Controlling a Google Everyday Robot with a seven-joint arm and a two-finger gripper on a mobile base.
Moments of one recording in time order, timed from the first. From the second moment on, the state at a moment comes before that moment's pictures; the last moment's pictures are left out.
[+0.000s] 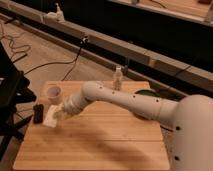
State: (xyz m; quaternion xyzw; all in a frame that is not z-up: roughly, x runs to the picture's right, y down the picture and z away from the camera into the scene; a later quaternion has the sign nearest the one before) arm -0.190 0.127 0.744 -0.52 -0.02 0.73 0.44
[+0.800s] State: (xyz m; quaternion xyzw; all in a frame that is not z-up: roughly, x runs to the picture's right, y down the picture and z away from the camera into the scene) arm -0.137 0.123 0.756 -0.49 -0.02 0.77 0.41
